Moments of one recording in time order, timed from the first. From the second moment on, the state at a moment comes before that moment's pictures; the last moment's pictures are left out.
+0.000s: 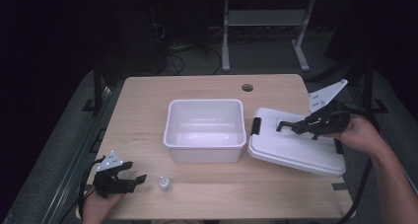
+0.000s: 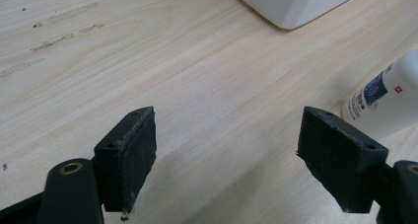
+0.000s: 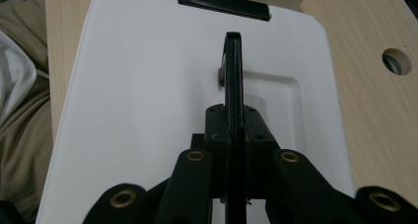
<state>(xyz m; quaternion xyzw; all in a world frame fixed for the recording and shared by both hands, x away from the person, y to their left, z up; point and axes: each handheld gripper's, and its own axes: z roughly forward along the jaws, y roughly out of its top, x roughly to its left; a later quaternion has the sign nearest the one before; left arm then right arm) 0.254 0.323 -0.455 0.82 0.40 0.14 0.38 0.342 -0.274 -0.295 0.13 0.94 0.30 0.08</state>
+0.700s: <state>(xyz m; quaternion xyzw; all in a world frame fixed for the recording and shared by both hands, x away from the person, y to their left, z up) 0.254 0.324 -0.455 0.82 0.40 0.14 0.38 0.345 -0.272 -0.339 0.14 0.94 0.30 0.05</state>
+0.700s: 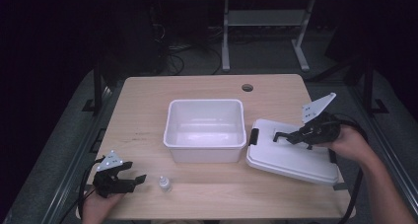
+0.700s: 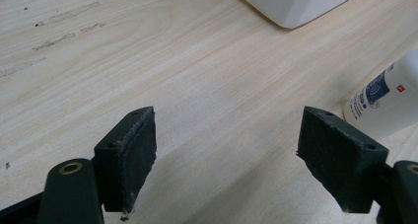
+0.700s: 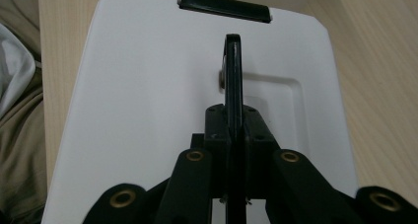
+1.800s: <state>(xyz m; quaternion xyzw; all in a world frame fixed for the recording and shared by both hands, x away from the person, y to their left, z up) 0.252 0.325 -0.454 0.82 0.40 0.14 0.38 0.348 -0.260 -0.407 0.15 0.95 0.28 0.01</state>
